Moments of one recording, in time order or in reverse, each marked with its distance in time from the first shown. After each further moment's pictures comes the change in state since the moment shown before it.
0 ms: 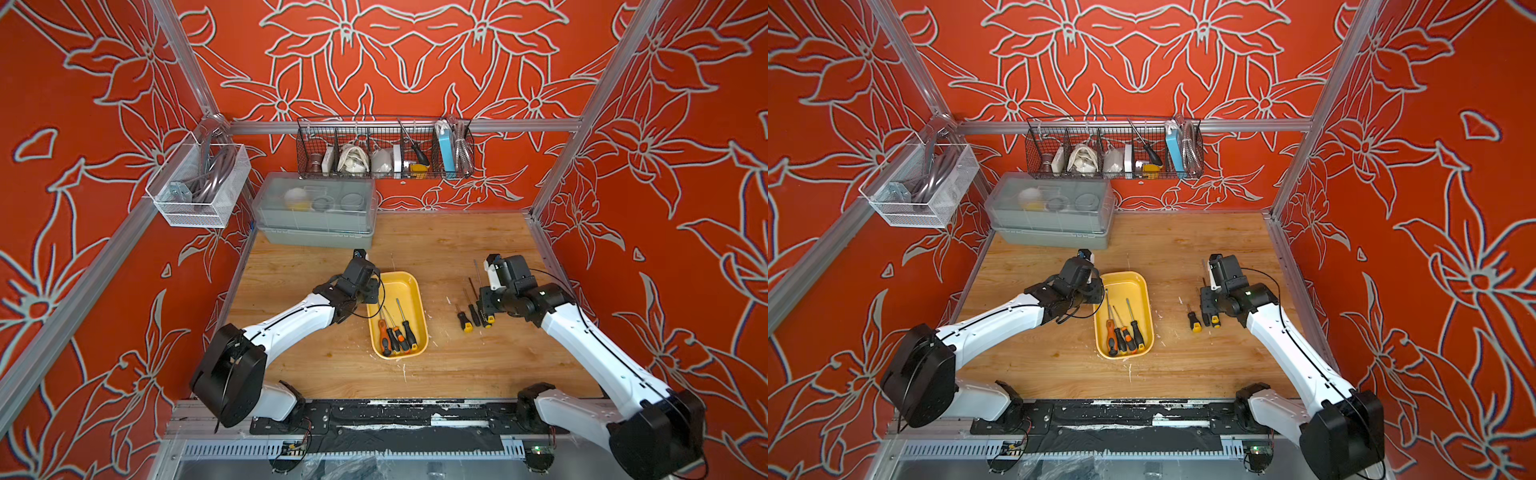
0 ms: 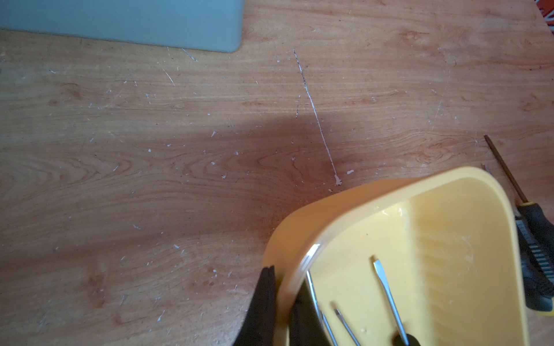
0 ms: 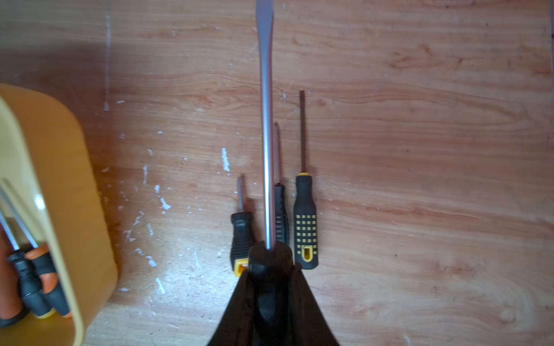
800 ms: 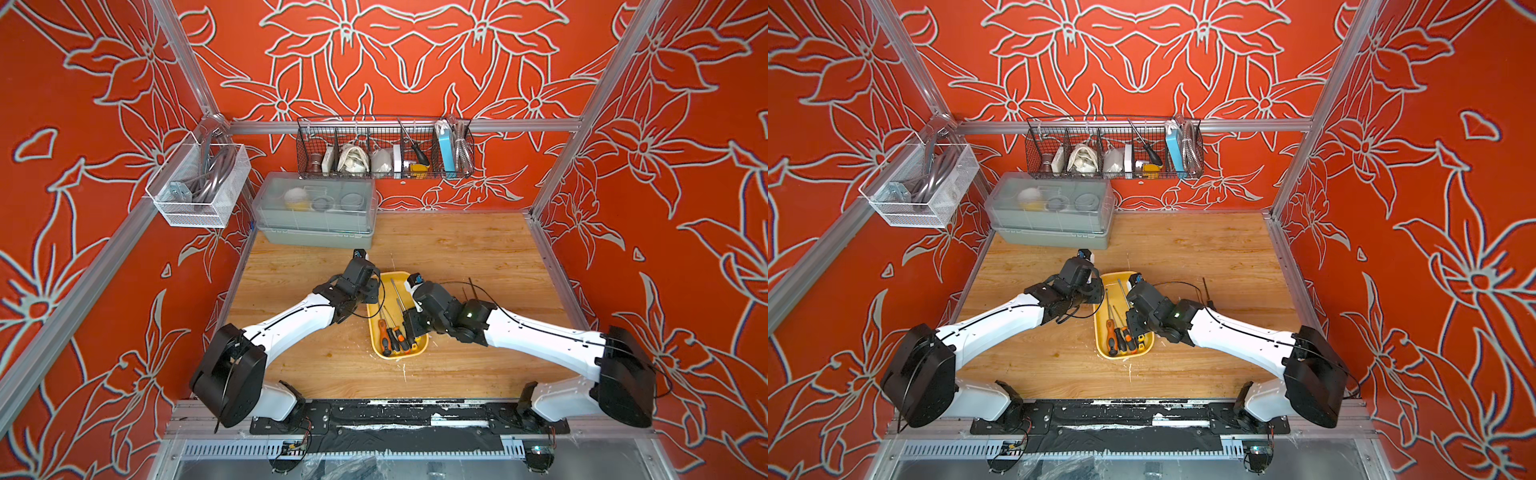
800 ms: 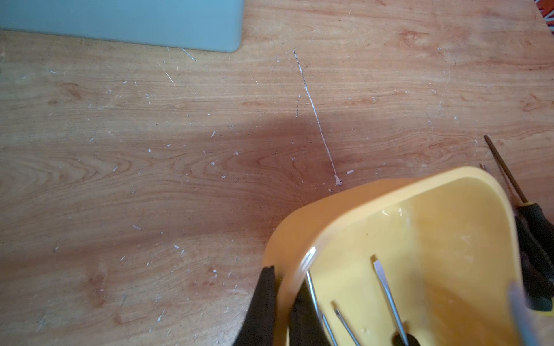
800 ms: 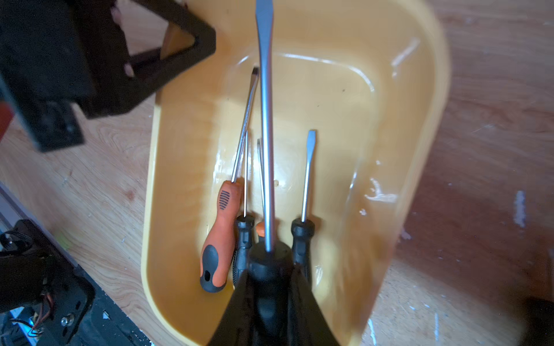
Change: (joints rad) left arm 0.000 0.000 0.000 0.000 0.000 0.000; right arm 0.666 0.224 0.039 0.364 0.043 0.327
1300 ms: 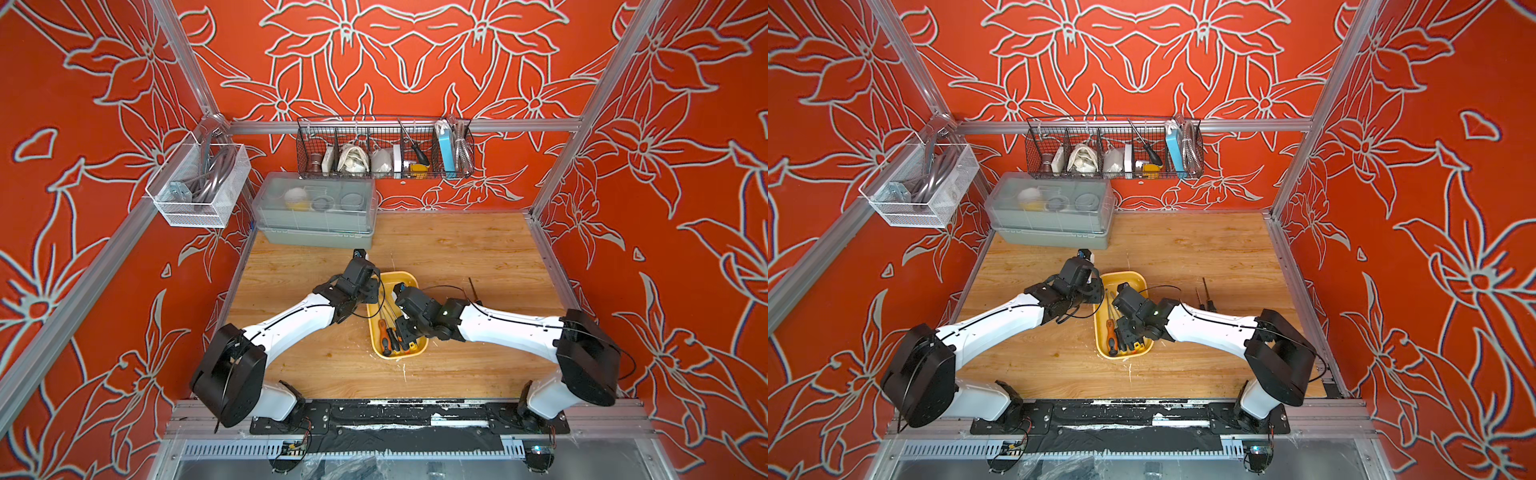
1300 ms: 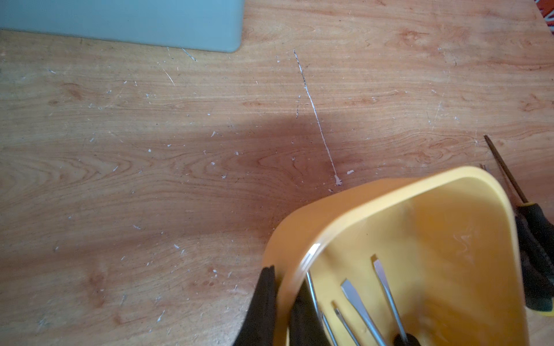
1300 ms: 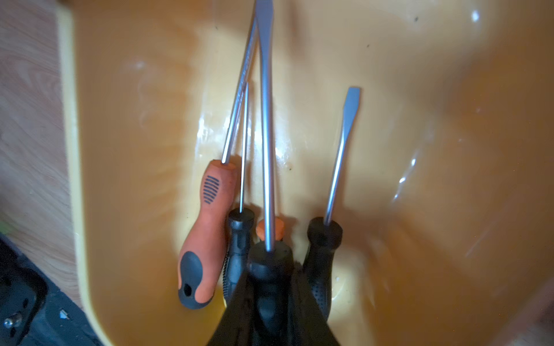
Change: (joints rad) left arm 0.000 0.000 0.000 0.000 0.000 0.000; right arm 0.045 0.196 0.046 0.005 -0.037 -0.013
